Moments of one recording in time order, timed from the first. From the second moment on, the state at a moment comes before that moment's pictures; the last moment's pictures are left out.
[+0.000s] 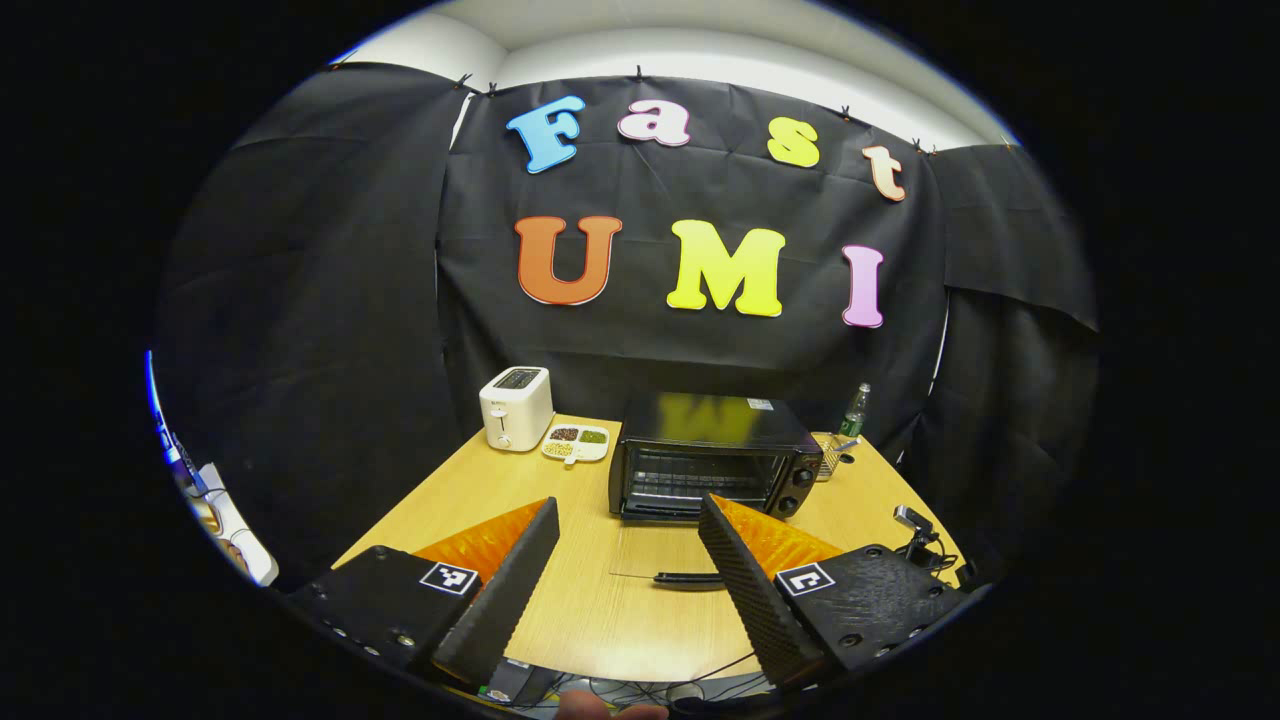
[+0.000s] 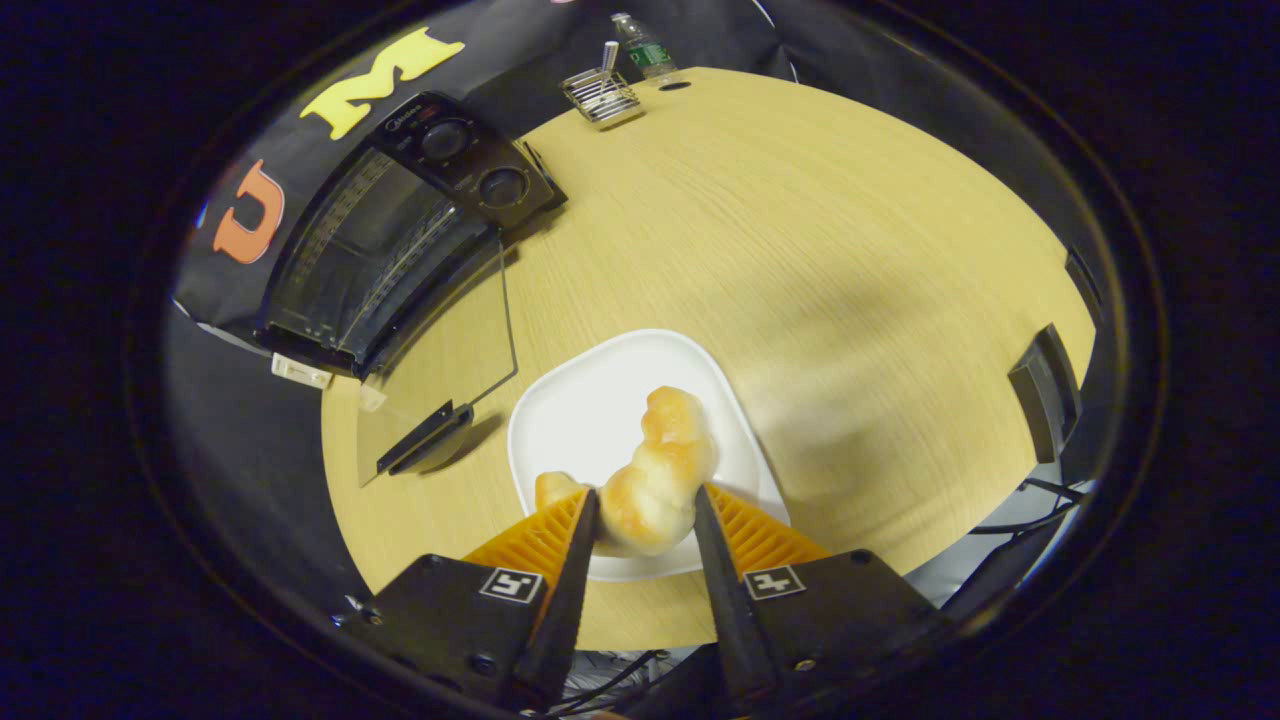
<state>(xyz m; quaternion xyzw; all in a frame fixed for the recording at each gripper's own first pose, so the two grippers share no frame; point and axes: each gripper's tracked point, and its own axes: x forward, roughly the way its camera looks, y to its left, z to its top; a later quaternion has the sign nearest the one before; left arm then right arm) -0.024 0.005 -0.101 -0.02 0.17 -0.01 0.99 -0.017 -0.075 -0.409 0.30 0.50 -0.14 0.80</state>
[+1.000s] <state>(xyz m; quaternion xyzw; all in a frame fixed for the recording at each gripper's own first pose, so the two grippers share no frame) -0.016 0.026 -0.113 -0.04 0.21 0.03 0.98 0.169 0.023 -0.292 0.42 0.32 -0.02 0.85</state>
